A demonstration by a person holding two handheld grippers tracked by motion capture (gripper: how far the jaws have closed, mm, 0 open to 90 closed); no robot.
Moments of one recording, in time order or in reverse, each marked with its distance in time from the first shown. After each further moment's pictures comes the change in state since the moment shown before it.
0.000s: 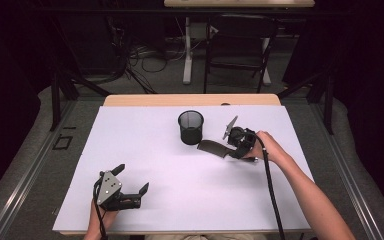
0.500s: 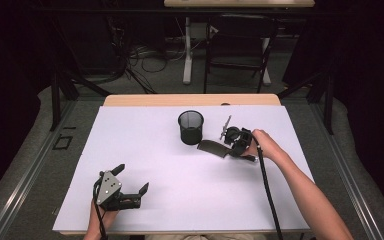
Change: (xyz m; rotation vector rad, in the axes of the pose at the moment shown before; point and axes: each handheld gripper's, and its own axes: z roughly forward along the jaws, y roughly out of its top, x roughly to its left) left arm 0.000 0.000 0.000 -0.001 -0.002 -0.001; right arm -0.008 0.008 0.018 0.093 0.038 -0.016
